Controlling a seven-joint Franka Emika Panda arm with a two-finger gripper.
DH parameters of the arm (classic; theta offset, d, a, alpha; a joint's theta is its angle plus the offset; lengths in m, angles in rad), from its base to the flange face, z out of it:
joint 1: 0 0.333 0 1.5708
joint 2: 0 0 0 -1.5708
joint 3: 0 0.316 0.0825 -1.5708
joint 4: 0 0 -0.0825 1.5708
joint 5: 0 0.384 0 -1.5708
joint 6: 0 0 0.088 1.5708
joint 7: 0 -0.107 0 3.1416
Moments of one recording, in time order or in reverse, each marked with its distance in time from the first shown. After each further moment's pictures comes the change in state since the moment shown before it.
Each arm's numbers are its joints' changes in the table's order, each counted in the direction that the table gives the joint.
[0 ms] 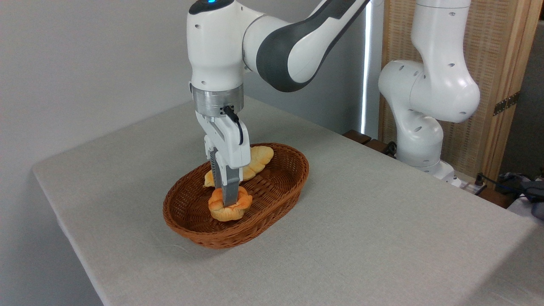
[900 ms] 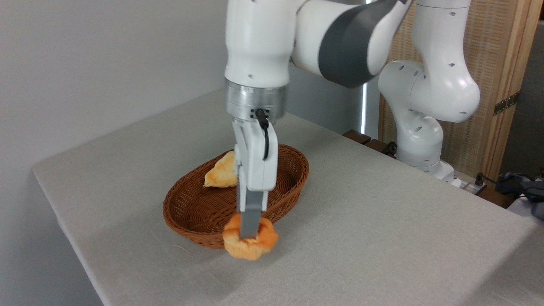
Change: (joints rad) arm 0.005 -0.007 0.277 -0.104 0.000 0.000 -0.583
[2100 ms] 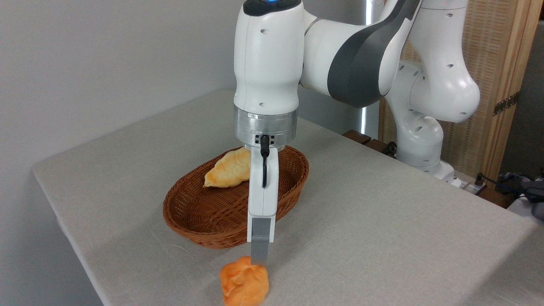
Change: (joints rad) arm -0.005 -0.045 0.036 0.003 -0.002 0.000 -0.158
